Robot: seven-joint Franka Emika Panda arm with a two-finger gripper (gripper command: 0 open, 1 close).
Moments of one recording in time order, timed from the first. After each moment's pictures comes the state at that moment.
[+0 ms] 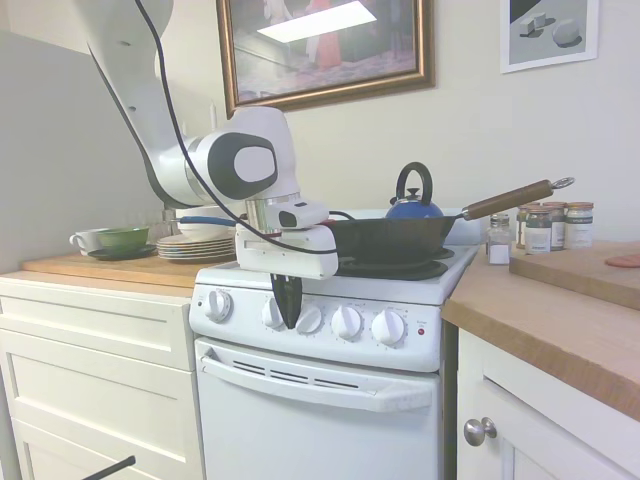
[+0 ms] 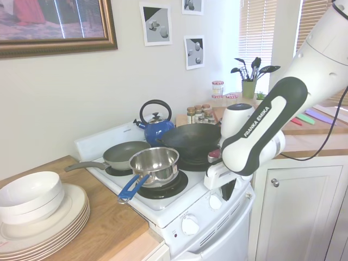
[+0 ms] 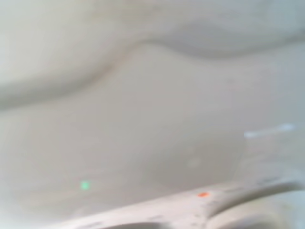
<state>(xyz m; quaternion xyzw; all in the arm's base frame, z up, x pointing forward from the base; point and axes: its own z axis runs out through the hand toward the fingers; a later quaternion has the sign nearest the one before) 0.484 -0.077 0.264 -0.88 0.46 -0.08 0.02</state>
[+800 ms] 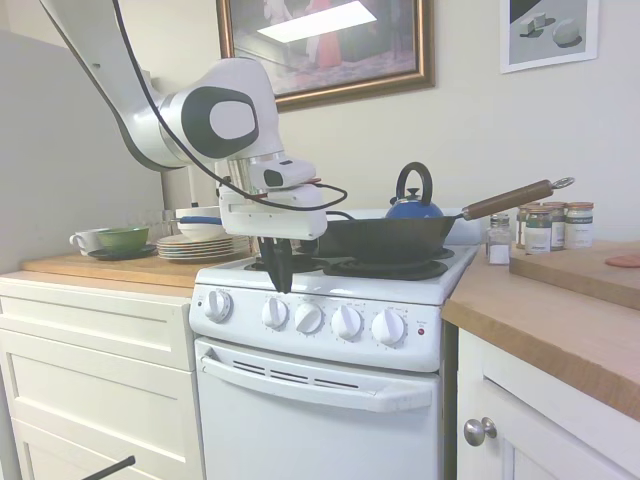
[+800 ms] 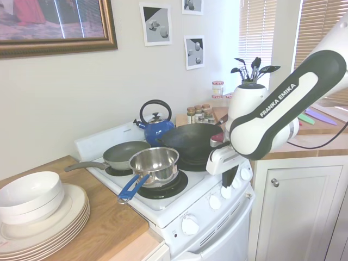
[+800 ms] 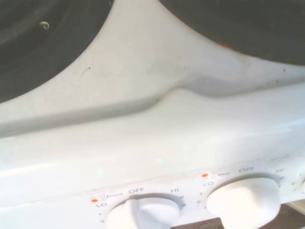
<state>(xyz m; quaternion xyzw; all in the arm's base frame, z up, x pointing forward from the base) 0.462 -0.070 0.326 -0.88 0.45 -0.11 0.04</state>
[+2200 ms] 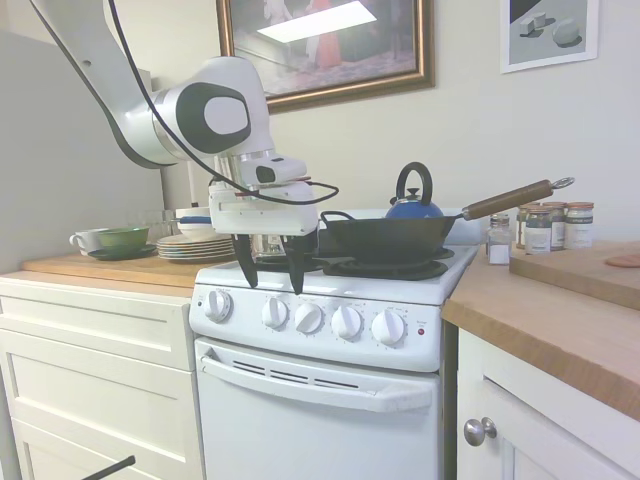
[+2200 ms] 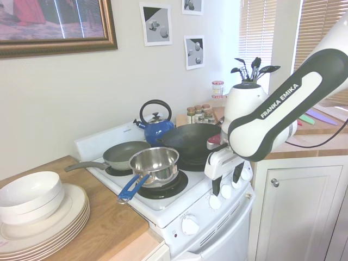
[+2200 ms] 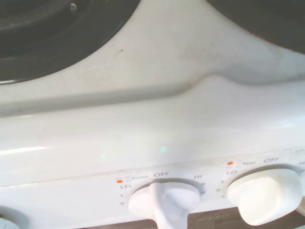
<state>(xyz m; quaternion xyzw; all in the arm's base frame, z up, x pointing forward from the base) 0.460 -0.053 0.325 -0.90 0.43 -0.10 0.02</state>
